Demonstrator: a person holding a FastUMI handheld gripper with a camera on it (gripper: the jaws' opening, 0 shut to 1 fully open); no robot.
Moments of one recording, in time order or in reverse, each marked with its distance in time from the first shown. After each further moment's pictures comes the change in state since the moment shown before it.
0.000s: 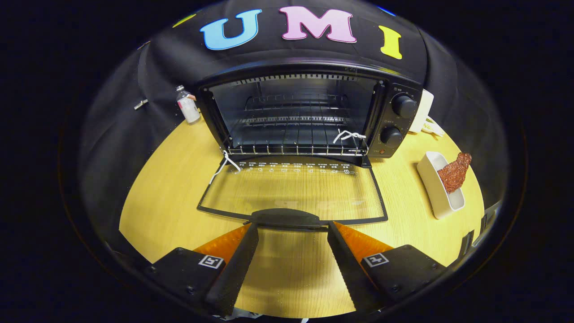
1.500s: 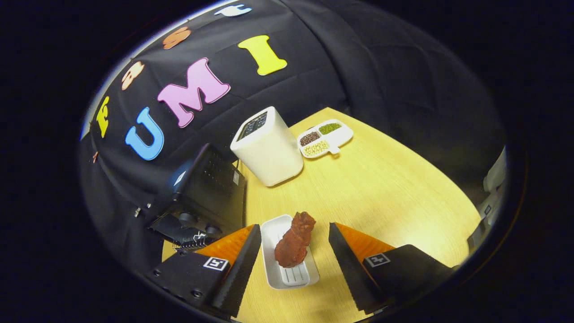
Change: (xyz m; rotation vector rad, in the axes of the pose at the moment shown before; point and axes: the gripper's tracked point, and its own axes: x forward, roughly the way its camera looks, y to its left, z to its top) arm -0.013 -0.361 0.089 0.535 -0.205 0.075
